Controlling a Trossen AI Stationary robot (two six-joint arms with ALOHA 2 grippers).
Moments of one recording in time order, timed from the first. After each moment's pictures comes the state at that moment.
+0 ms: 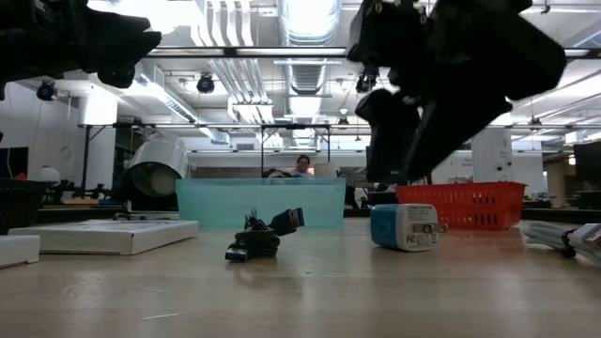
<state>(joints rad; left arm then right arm) -0.14 0.39 0.04 0.54 -0.16 0.12 0.32 1.78 1.11 -0.43 0.07 0.11</state>
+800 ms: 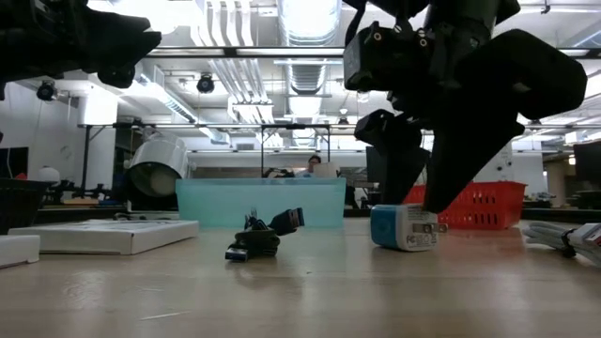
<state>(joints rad) -0.14 0.39 0.04 0.54 -0.16 0.12 0.32 1.86 1.17 -0.51 -0.01 0.09</state>
